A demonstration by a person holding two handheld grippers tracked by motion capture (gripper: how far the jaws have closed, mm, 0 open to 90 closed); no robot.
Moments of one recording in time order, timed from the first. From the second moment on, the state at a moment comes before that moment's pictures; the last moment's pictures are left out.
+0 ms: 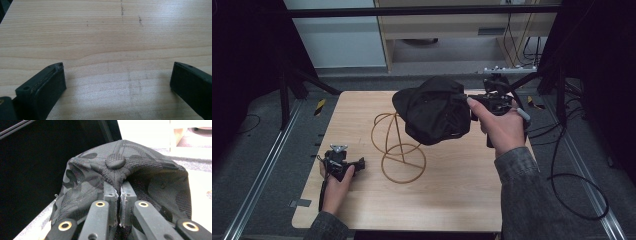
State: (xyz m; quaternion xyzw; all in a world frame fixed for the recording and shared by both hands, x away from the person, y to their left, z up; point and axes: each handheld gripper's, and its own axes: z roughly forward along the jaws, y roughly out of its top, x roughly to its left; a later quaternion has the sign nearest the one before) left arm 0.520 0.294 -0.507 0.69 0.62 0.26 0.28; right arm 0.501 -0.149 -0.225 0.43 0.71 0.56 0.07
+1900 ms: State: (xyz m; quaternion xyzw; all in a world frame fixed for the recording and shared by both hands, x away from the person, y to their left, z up) left arm 0.520 0.293 -0.508 0.69 0.61 0.26 0.28; right arm 0.497 -0.076 -0.273 0.38 0.76 0.52 0.03
